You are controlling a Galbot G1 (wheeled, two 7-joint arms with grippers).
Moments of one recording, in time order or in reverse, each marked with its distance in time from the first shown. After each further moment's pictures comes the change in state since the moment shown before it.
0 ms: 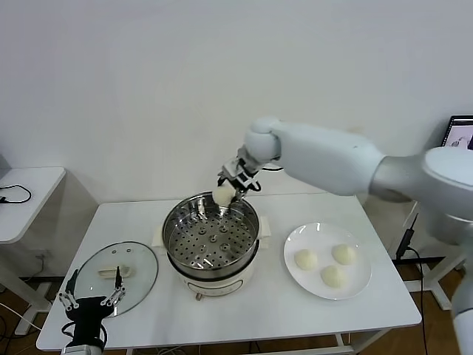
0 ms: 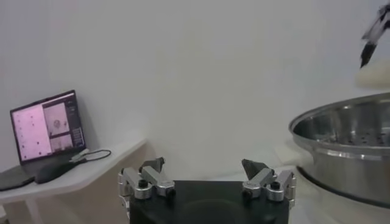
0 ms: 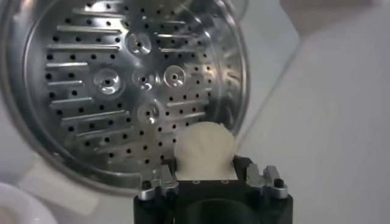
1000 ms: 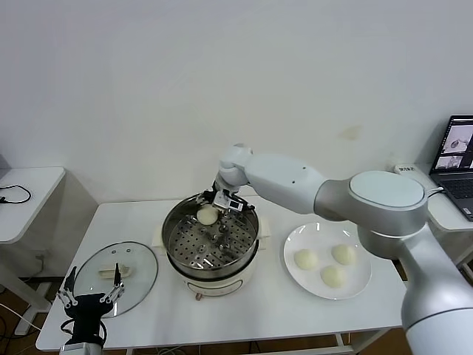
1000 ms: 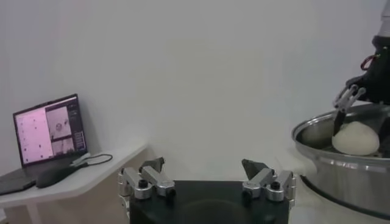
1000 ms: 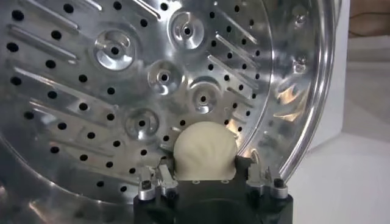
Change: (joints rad) left arm -0.007 -0.002 0.000 -0.014 0.002 0.001 0.001; right arm -0.091 0.143 -0.008 -0.200 -0.294 0.320 0.131
